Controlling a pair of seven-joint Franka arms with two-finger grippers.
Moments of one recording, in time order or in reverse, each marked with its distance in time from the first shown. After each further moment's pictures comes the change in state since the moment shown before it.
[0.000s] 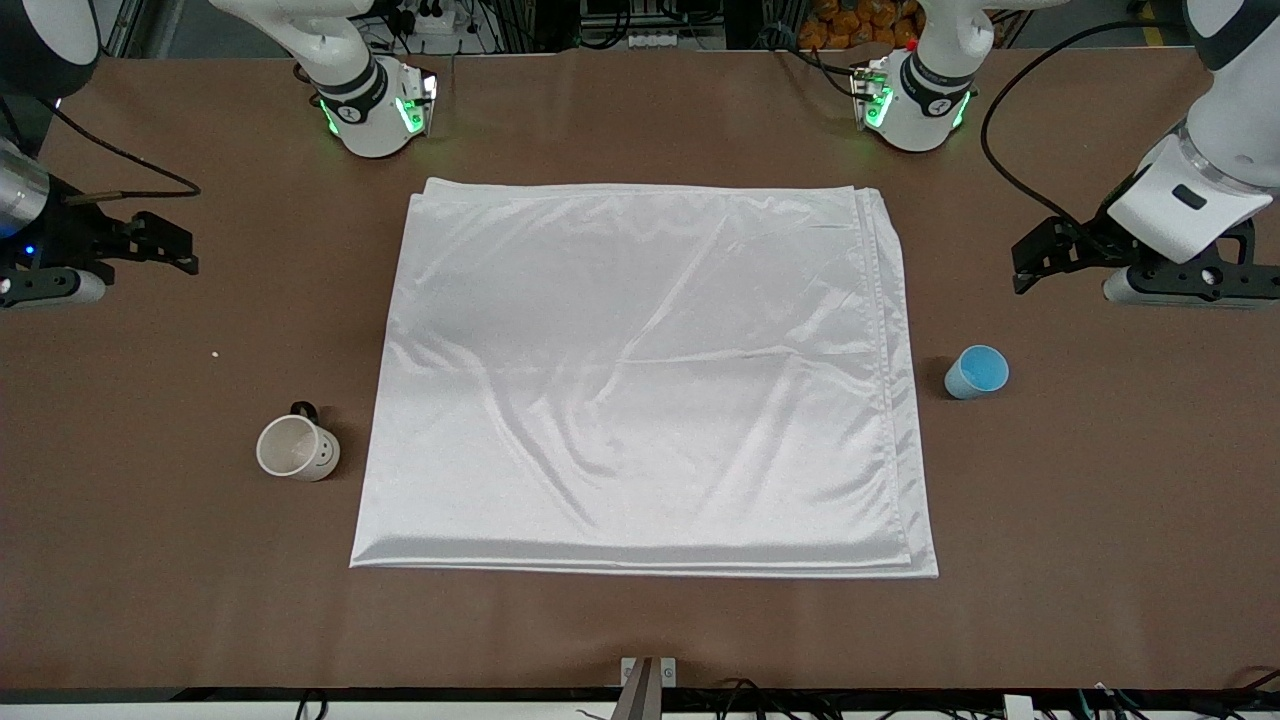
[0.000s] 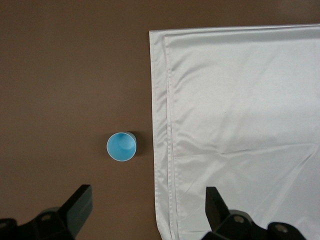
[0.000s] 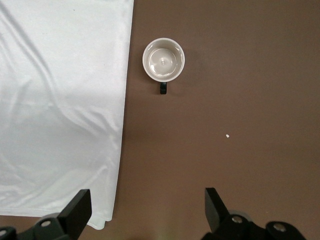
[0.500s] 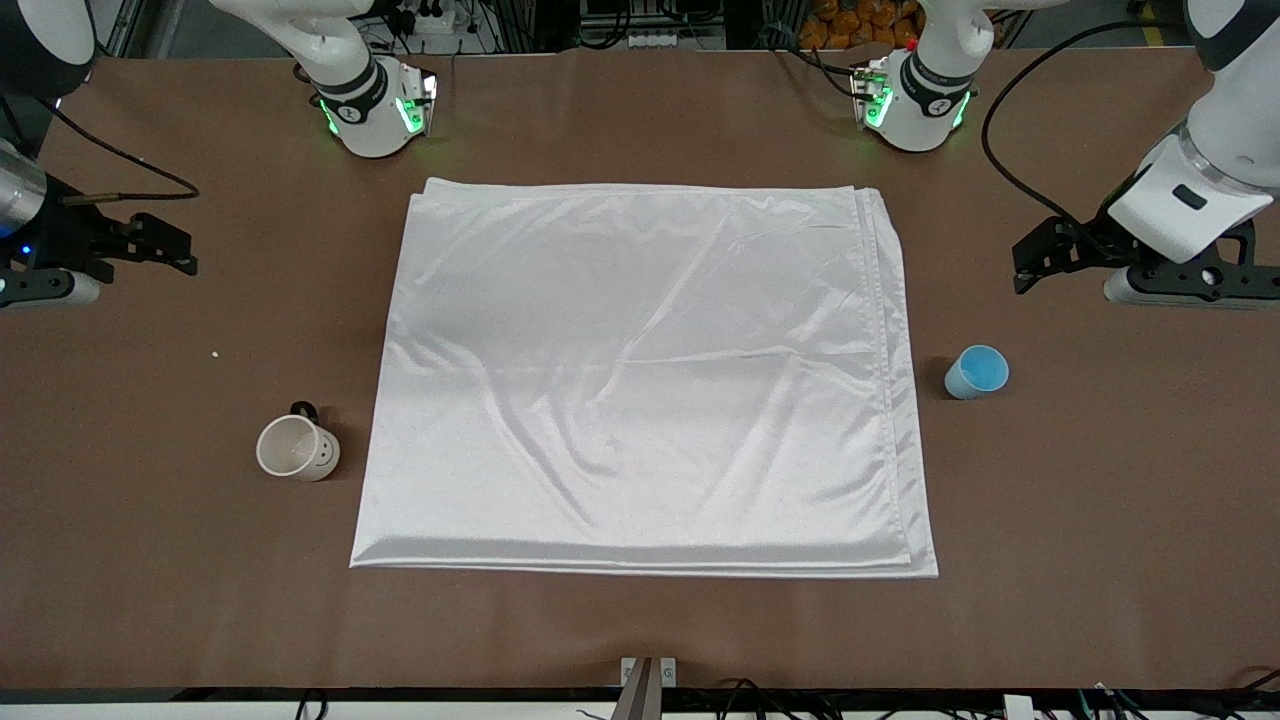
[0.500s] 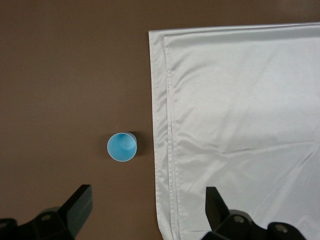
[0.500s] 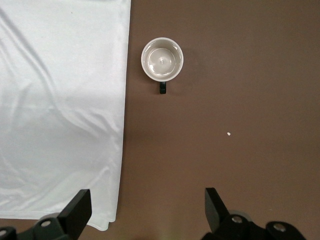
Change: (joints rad) left arm 0.001 0.000 0.000 0.000 0.000 0.000 0.014; right arm 0.000 0.000 -0.003 0.000 0.005 -0.001 0.024
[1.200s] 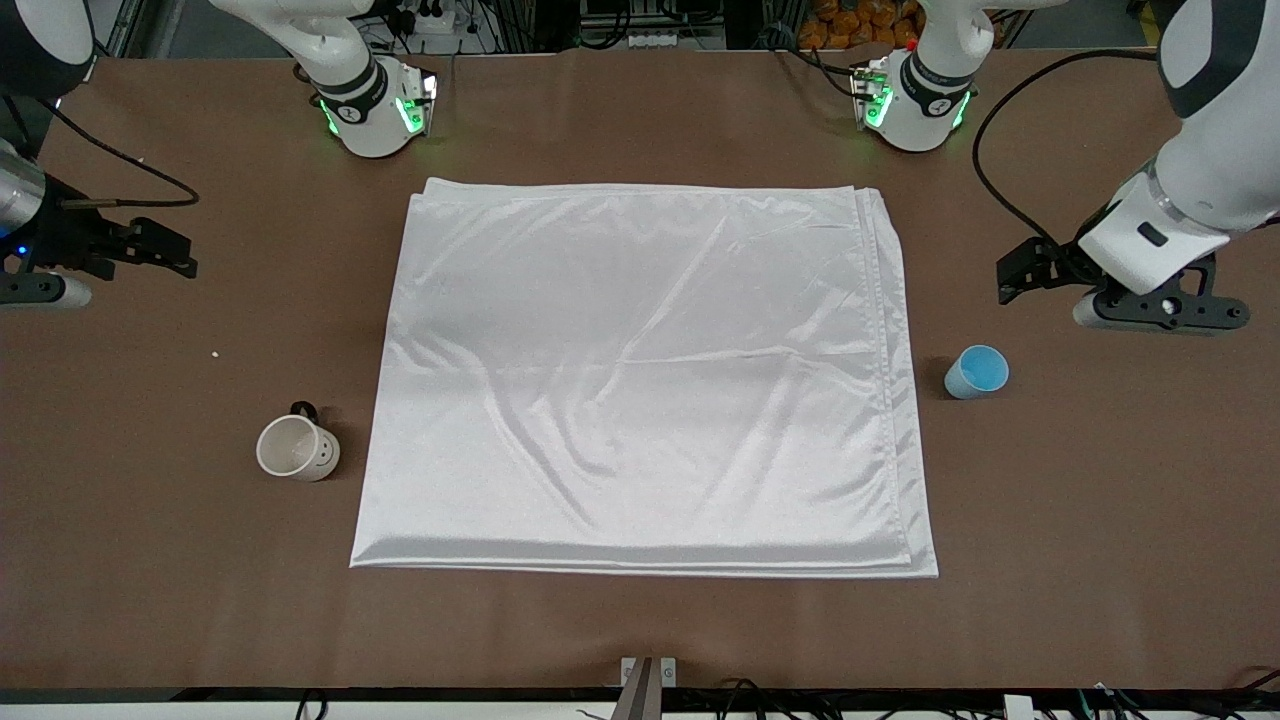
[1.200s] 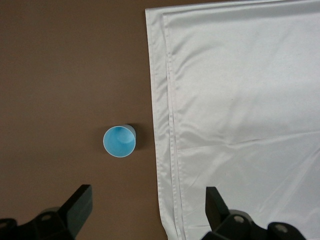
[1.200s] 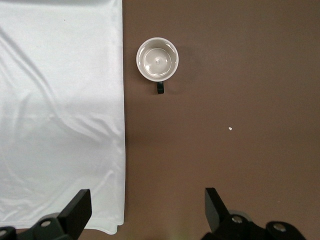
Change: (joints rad) left arm 0.003 0.041 0.000 -0.063 0.000 0.033 0.022; right arm 0.000 0.000 -0.001 0.000 0.004 0.001 0.075
